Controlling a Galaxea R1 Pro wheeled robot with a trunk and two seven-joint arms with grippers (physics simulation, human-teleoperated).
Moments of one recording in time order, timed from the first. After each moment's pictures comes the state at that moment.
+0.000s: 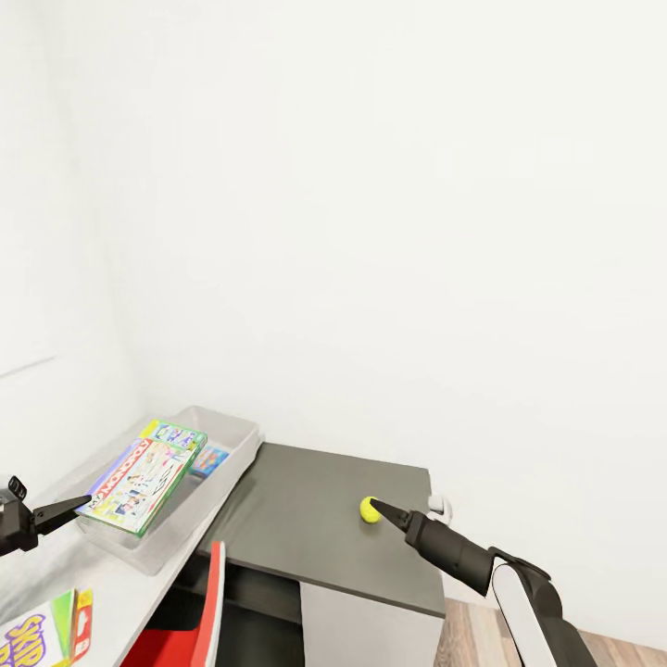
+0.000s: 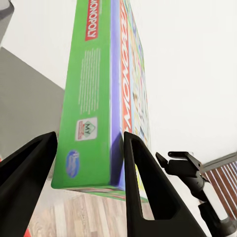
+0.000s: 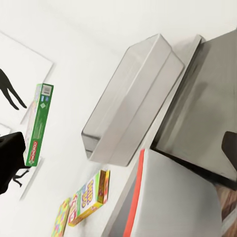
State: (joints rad) left arm -0.45 0.66 0.38 -0.68 0.29 0.84 -1.57; right arm -0.21 0.02 -0.10 -1.34 -0.60 0.77 0.65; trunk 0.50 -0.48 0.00
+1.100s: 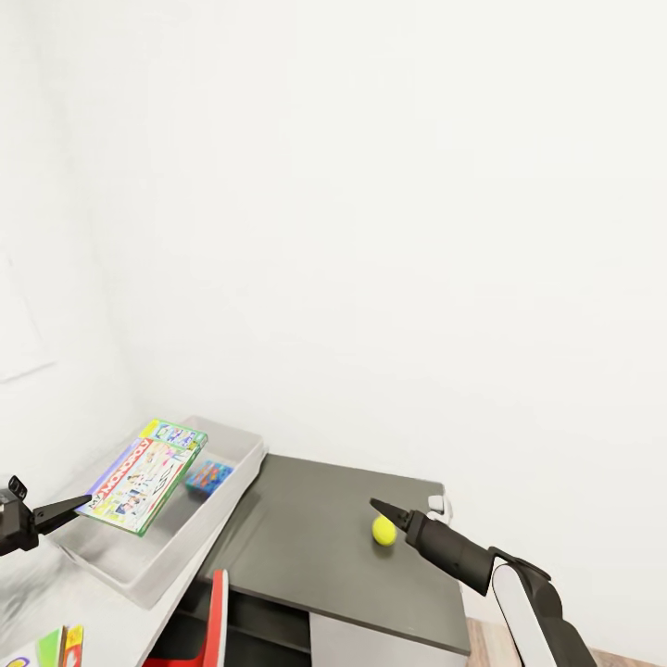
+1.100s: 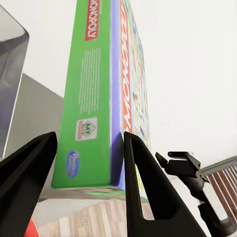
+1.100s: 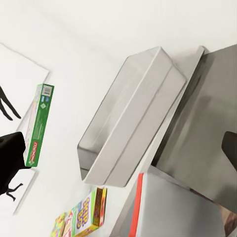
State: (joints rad) left arm -0.45 0.66 0.38 -0.68 0.30 0.84 -1.57; right arm -0.21 0.02 -0.10 -1.34 -0.60 0.76 0.65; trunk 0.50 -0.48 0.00
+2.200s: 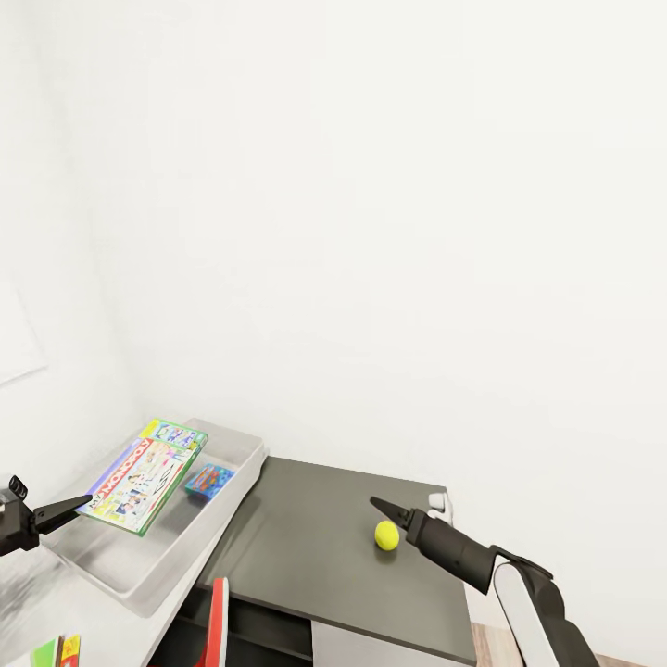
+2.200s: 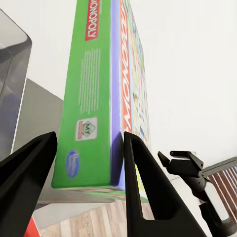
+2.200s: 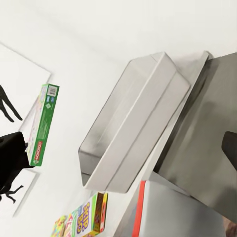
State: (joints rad) left arm -0.45 0.65 0.38 -0.68 0.30 0.84 -1.57; right arm -0.20 0.02 -0.10 -1.37 -0.60 0.77 0.66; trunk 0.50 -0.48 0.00
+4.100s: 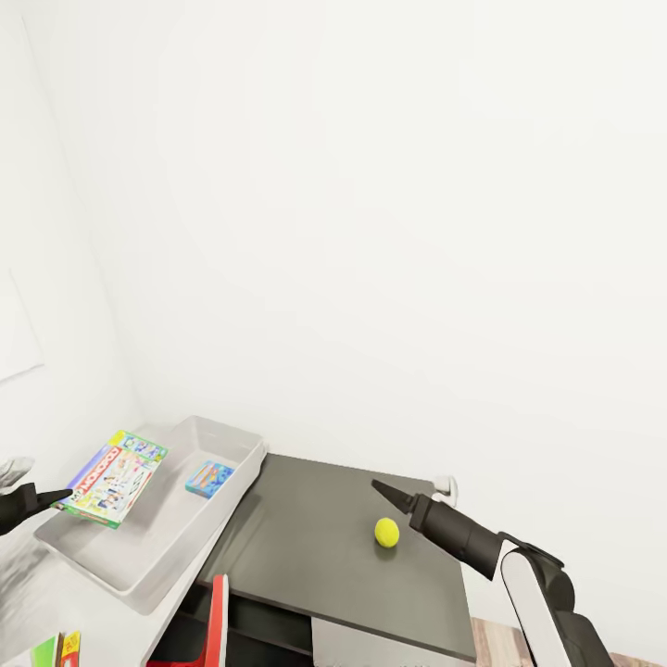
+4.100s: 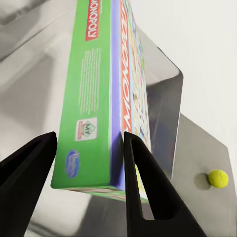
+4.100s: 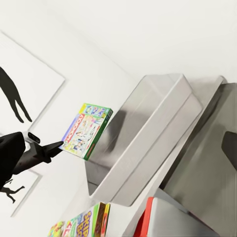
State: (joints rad) left arm -0.54 0.68 0.38 -0.70 0.28 0.77 -0.97; right arm -0.20 0.02 -0.10 -1.50 -0.61 0.79 0.66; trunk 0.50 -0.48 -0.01
